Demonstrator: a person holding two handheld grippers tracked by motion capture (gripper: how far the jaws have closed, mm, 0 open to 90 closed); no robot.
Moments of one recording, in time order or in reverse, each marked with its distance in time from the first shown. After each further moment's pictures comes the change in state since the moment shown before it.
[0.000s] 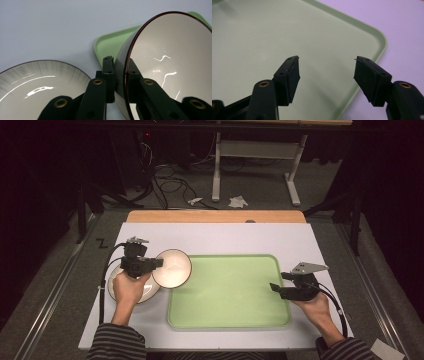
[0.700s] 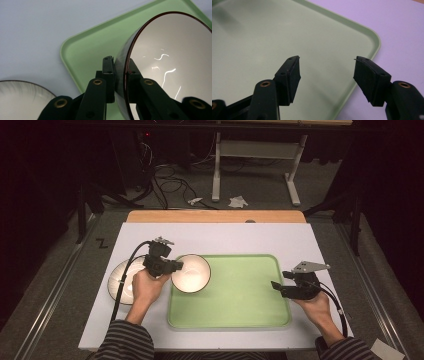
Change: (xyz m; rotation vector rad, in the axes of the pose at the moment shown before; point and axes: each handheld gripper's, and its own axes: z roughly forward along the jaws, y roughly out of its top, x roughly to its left) left arm -0.042 -0.025 0.028 0.118 -0.054 0.116; right arm -0.003 0.001 -0.001 -0.010 -0.023 0.017
